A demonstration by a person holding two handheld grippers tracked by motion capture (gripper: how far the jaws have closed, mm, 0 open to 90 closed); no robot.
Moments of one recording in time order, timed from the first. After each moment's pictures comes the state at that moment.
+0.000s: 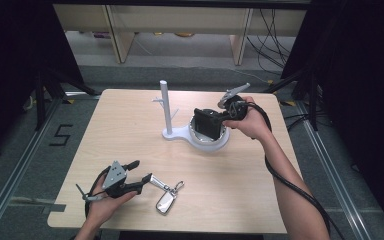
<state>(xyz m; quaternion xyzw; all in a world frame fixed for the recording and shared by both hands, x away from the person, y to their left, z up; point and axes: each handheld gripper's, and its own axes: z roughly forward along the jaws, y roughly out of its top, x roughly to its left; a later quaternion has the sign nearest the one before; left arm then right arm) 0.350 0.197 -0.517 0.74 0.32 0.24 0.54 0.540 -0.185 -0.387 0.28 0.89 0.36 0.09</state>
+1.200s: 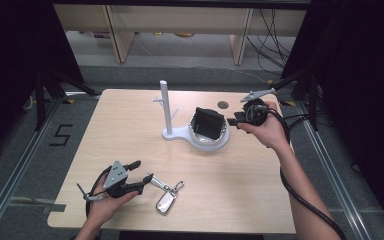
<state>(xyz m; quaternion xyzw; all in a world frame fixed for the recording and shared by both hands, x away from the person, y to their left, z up) 0.349 0.192 -0.515 0.74 0.32 0.23 0.54 0.499 -0.231 -0.371 0.37 0.84 0.36 0.15</state>
